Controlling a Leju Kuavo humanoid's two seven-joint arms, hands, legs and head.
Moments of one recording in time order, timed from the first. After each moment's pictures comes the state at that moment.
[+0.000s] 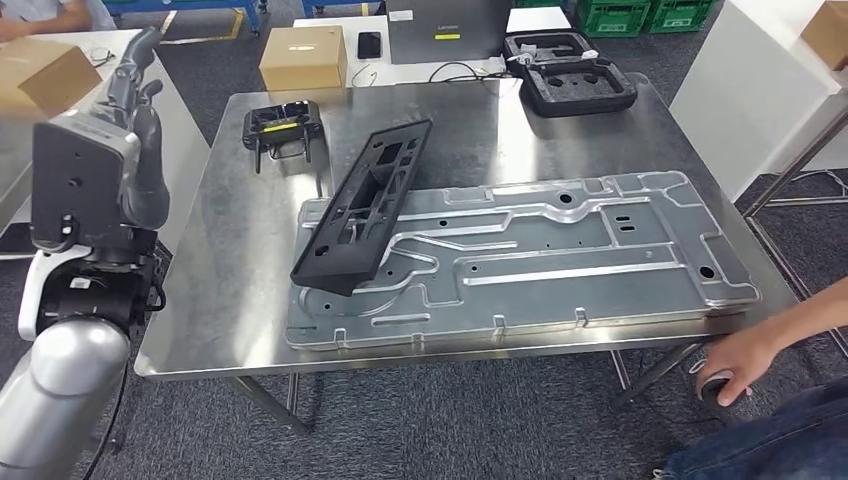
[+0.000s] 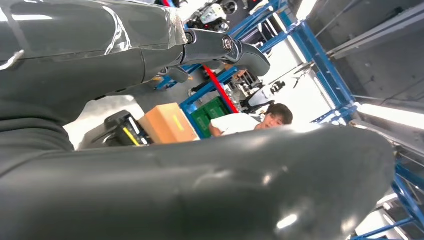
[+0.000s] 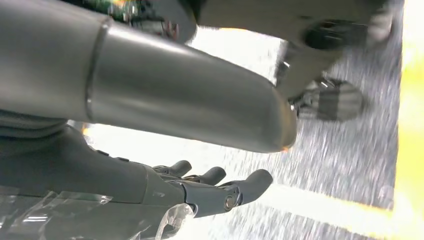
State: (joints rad) left arm -0.73 0.38 -0.73 -1.72 -0.17 0.46 0.43; right arm -0.22 -0.07 0.97 -0.22 -0.65 -0.30 0.02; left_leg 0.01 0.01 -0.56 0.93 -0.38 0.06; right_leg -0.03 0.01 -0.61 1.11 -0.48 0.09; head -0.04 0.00
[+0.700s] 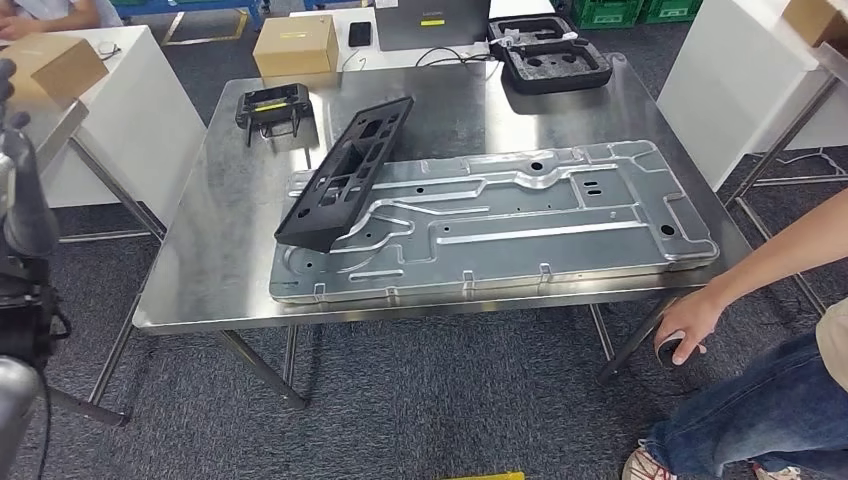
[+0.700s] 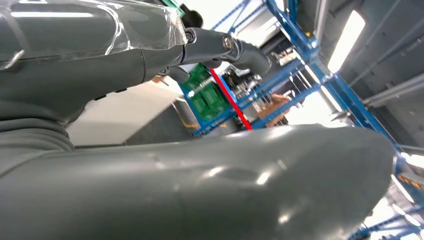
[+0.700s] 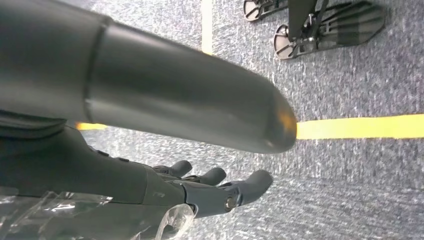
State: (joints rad) left arm -0.55 0.58 -0.54 -1.84 -0.19 0.50 0.49; right arm -0.21 -0.16 0.93 -0.22 -0.71 -0.32 -0.01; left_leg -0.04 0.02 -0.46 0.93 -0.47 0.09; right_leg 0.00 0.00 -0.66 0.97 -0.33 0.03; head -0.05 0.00
